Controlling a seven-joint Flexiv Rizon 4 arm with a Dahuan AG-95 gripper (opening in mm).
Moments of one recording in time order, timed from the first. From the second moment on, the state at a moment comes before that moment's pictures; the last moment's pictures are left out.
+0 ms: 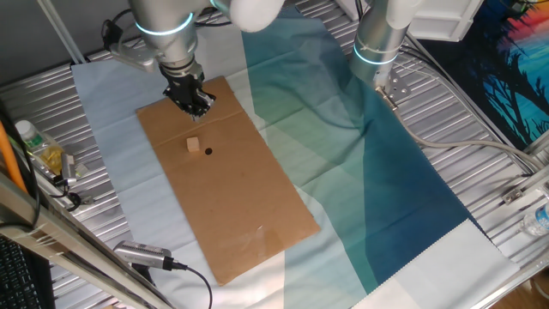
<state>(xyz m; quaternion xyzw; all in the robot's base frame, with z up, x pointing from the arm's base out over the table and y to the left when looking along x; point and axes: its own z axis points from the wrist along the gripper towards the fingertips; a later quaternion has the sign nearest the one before) 0.542 -0.007 0.170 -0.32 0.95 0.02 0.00</state>
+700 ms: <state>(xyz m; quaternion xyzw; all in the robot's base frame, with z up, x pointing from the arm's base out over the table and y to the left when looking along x) 0.556 -0.011 0.174 -0.33 0.94 0.03 0.01</state>
